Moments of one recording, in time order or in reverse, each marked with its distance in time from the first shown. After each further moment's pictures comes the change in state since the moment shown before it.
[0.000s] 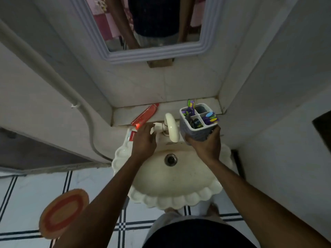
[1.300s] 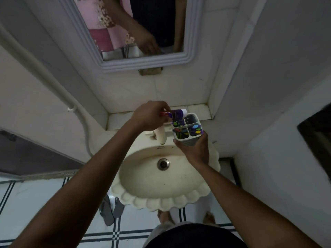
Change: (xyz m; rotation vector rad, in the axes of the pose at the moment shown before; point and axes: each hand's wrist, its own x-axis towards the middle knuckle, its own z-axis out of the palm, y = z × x) left_hand 0.069 0.162 -0.094 0.243 -0.348 0.154; right_hand -0.002 0.018 -0.009 -0.023 -0.094 0.024
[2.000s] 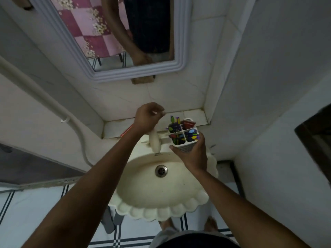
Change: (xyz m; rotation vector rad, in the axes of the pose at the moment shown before) left_hand 0.053 -0.018 0.047 -0.465 0.297 -0.119; right_hand 0.011 -0.002 -0.016 -0.009 0.009 -0.052
